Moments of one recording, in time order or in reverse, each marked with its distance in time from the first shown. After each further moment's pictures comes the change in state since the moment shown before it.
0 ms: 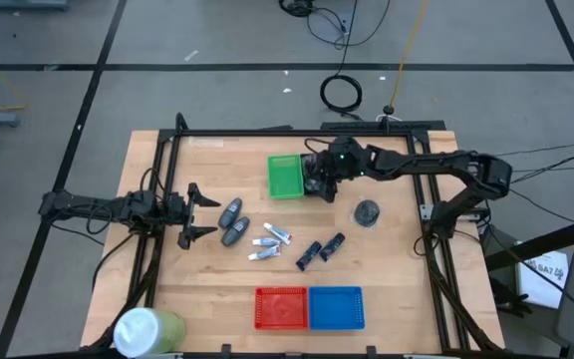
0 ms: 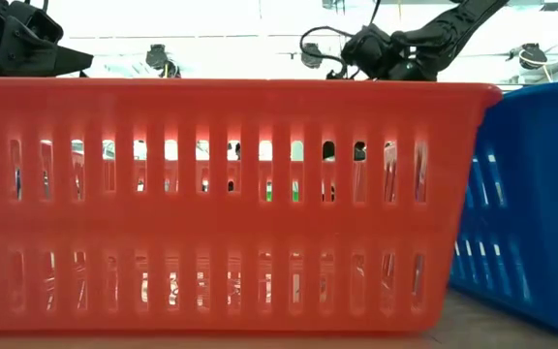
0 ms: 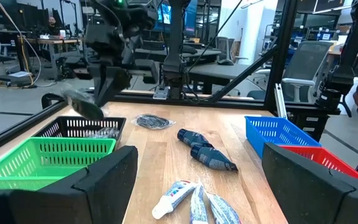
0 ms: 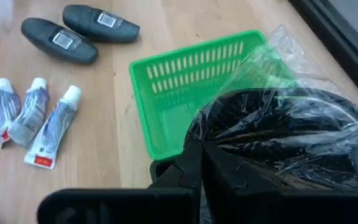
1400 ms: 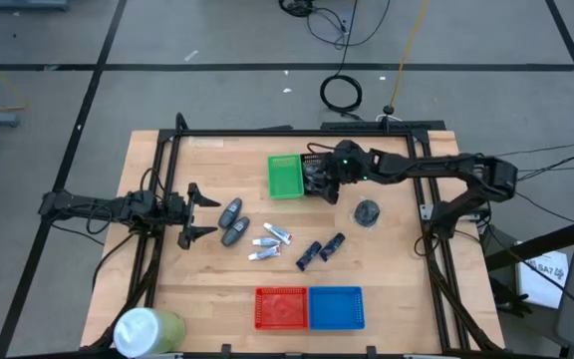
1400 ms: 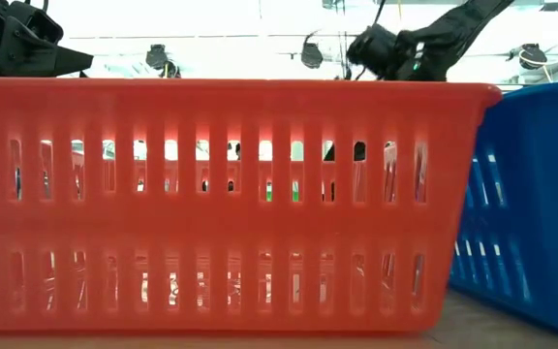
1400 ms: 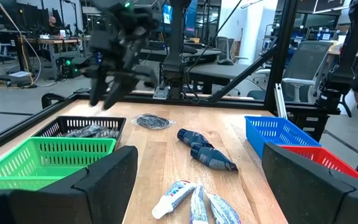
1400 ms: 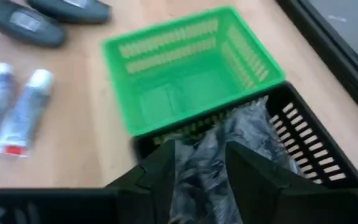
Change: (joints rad) left arm 0.000 0.000 0.000 0.000 0.000 0.000; right arm 0.030 -0.061 -0.039 -0.053 0.134 0.028
